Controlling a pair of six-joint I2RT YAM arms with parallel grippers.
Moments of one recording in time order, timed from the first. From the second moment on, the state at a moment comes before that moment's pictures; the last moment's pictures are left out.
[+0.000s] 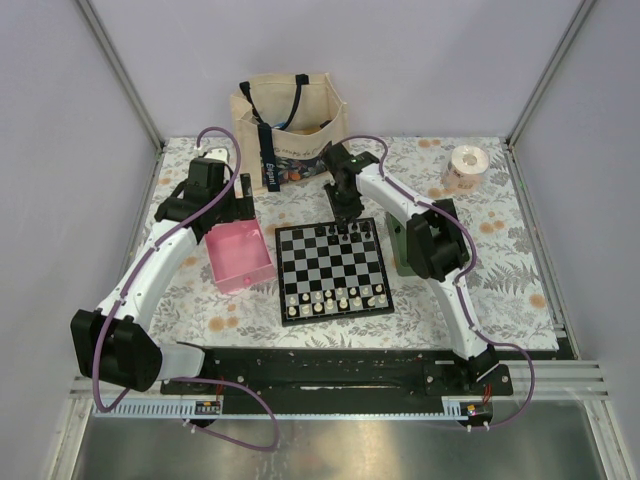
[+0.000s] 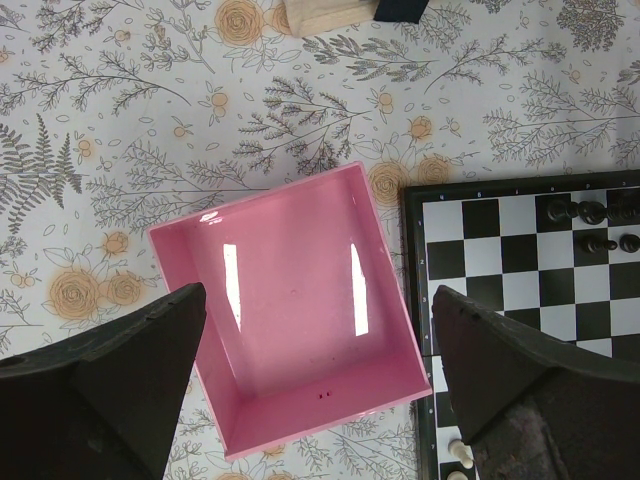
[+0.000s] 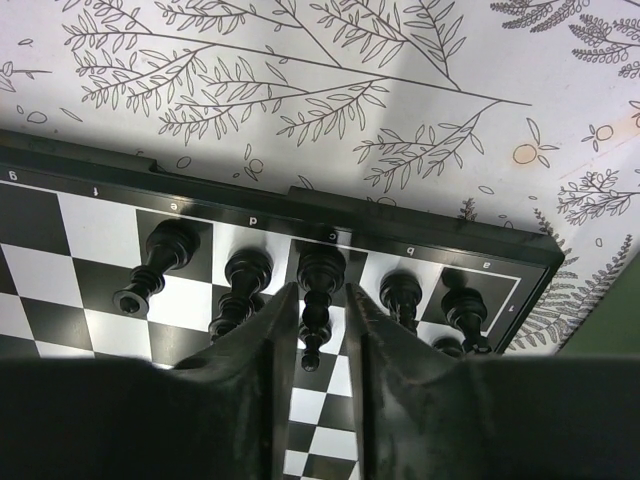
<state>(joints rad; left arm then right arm) -0.24 1.30 1.18 -0.63 -0.16 -0.25 0.58 2.37 2.13 -0.99 0.02 0.28</state>
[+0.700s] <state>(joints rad) -0.24 1.30 1.18 -0.63 -0.16 -0.25 0.55 2.19 2.13 -1.03 0.10 0.26</state>
